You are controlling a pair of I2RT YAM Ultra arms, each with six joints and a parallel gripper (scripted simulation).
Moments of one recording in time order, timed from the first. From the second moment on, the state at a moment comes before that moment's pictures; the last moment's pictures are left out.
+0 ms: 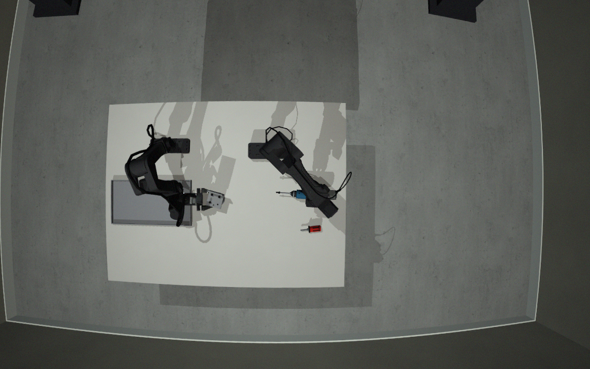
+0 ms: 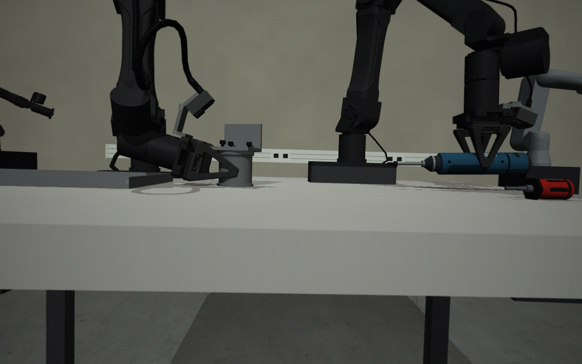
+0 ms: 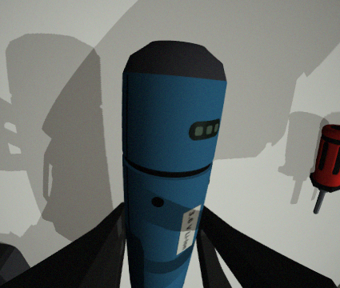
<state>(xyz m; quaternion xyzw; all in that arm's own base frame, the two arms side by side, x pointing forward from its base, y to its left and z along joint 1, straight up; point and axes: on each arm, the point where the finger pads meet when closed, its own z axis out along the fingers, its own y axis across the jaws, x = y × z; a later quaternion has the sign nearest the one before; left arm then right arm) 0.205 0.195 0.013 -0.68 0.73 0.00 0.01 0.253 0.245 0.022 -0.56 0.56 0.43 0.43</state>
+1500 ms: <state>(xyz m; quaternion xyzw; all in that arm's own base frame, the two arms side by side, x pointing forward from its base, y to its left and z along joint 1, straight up) 0.206 0.196 -0.006 -0.68 0.73 0.00 0.02 0.253 0.245 0.022 -0.56 0.56 0.43 0.43</state>
